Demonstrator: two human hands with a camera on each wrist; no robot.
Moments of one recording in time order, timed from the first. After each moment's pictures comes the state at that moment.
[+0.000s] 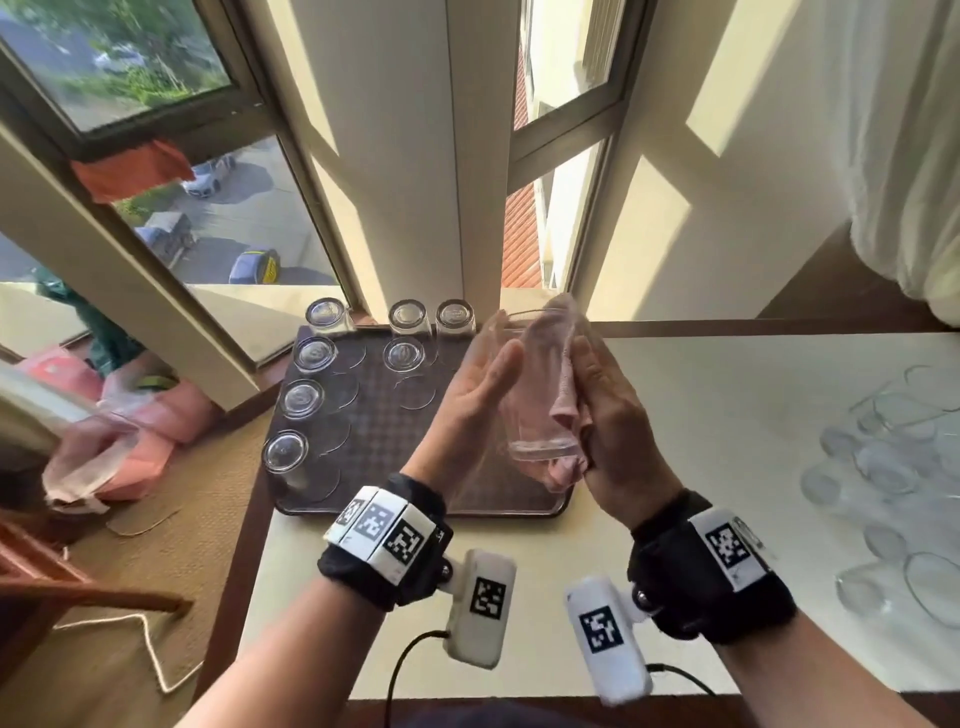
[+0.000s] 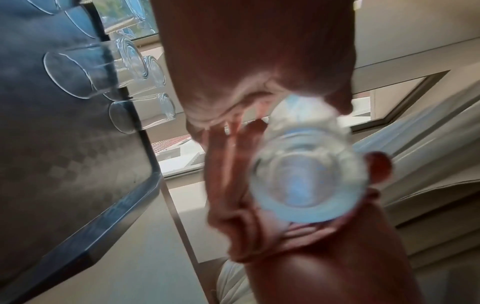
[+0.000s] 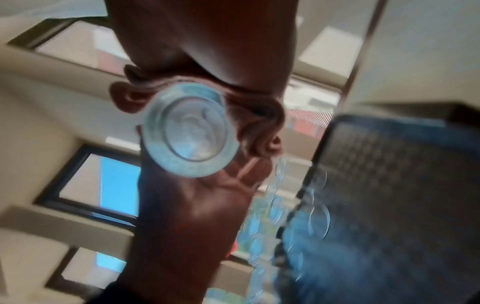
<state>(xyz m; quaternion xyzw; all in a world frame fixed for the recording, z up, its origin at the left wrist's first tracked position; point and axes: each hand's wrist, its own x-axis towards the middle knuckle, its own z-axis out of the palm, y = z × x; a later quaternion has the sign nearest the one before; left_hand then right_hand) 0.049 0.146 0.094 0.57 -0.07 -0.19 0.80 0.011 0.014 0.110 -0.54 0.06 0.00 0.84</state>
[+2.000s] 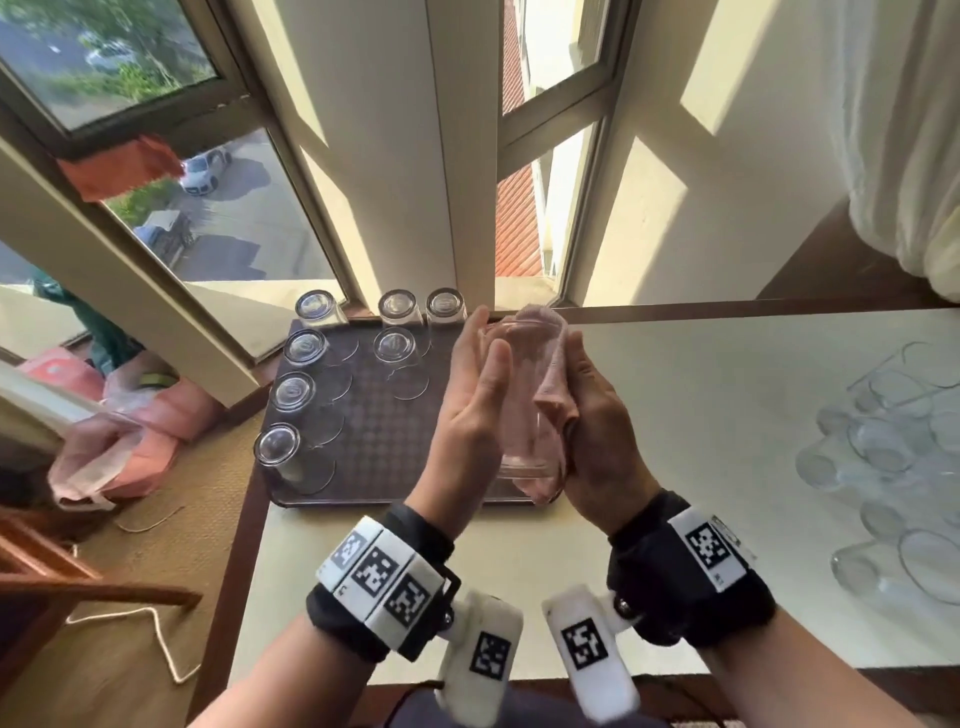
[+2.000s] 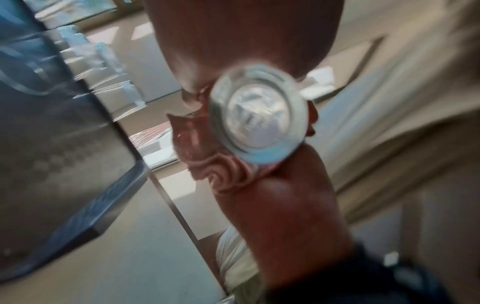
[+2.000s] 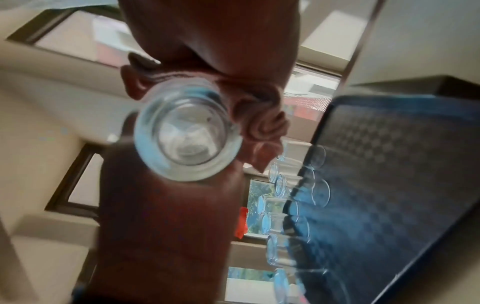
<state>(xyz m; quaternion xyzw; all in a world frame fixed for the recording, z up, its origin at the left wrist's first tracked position) 0.020 0.129 0.096 0.64 -0.08 -0.07 0.76 0.002 0.024 0.106 -0.43 0.10 0.04 0.90</state>
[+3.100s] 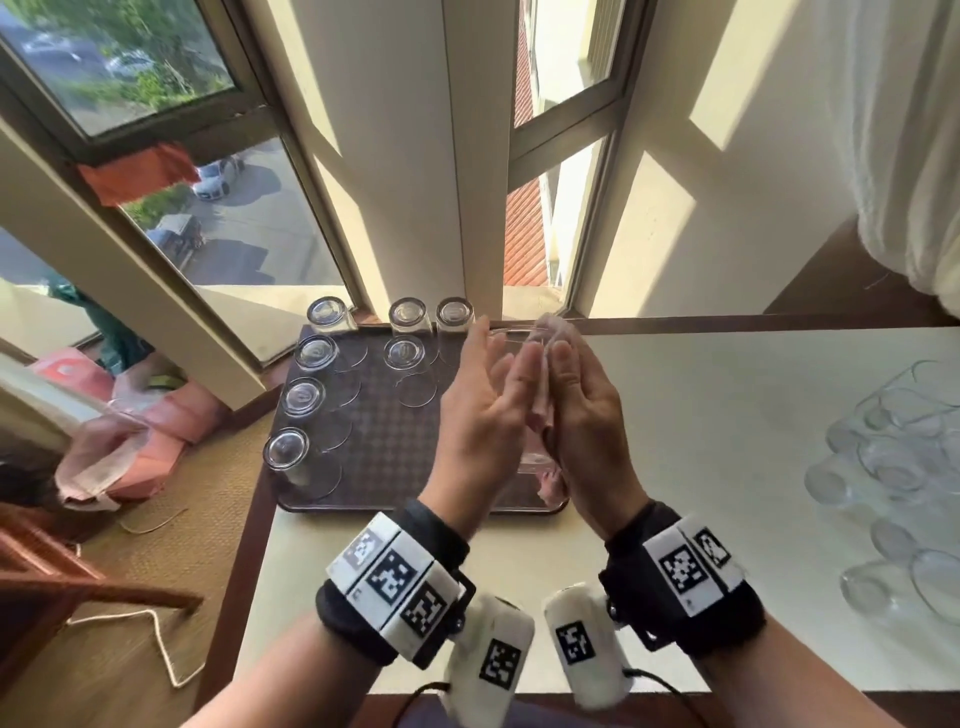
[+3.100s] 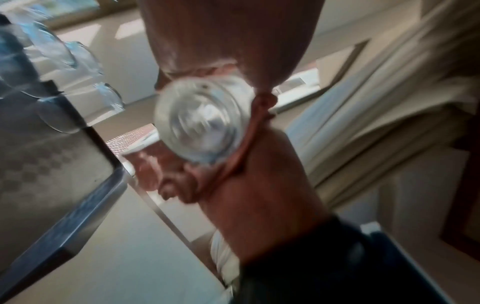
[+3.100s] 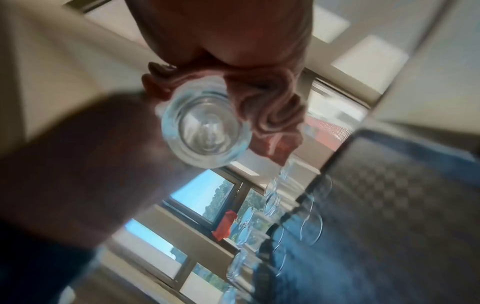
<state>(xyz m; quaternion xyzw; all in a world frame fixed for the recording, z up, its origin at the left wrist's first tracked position) 0.030 0.131 0.102 0.73 -0.02 -0.03 0.68 0.011 0.033 0.101 -0.59 0.11 -0.07 0.79</state>
